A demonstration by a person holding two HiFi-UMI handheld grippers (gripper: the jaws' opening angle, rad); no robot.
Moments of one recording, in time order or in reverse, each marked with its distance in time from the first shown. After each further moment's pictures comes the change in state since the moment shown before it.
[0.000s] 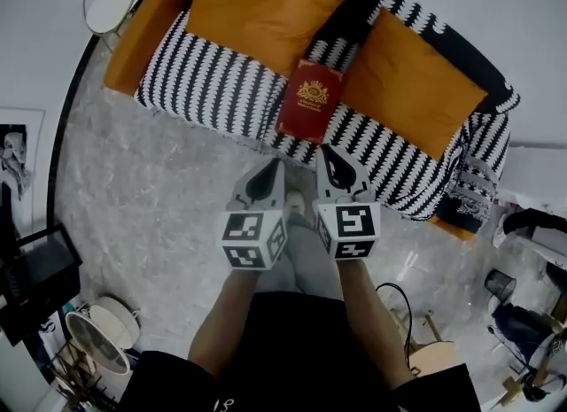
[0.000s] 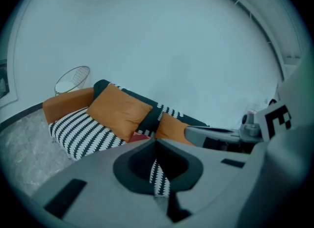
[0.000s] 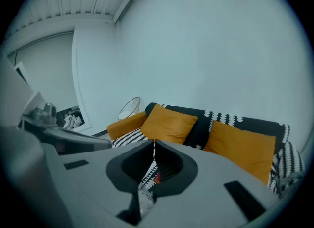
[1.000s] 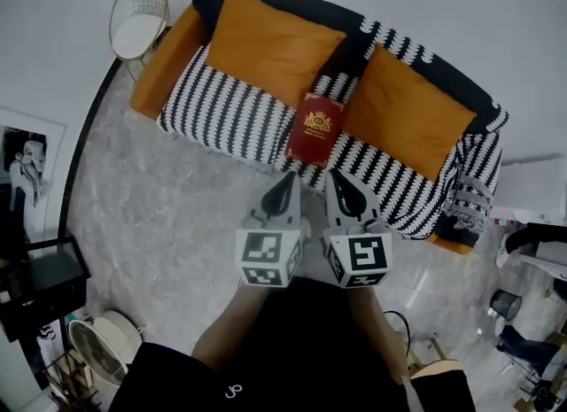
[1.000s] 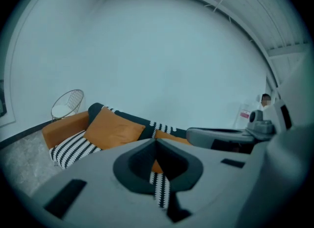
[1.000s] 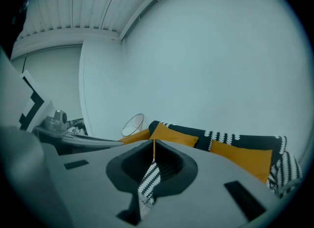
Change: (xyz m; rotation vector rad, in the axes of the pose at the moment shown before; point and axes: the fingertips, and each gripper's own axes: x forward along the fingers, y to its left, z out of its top) left arm -0.063 -0.055 0.069 0.126 -0.172 -0.016; right arm -0.085 0.023 0.079 -0.016 -0.173 0.020
